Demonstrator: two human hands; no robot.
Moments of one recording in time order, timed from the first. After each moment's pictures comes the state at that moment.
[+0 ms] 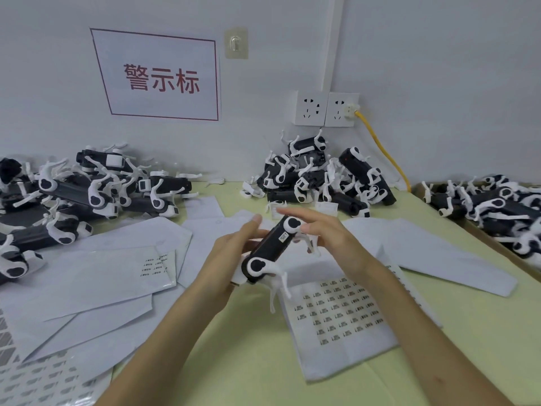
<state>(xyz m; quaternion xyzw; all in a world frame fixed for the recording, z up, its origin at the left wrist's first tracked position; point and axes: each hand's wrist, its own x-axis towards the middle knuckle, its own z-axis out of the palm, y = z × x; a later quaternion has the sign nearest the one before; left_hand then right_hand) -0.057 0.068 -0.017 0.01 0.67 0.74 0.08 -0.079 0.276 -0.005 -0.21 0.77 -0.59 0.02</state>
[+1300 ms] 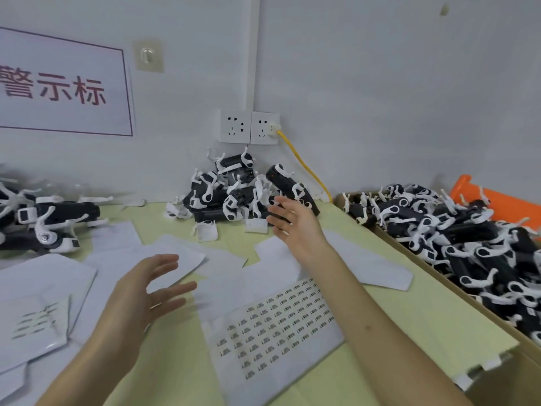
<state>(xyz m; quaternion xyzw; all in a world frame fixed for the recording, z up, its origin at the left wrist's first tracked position) -0.059 0.071 -0.026 -0.03 0.62 0.78 0.01 -0.126 0.339 0.010 0.09 0.54 -0.83 -0.09</state>
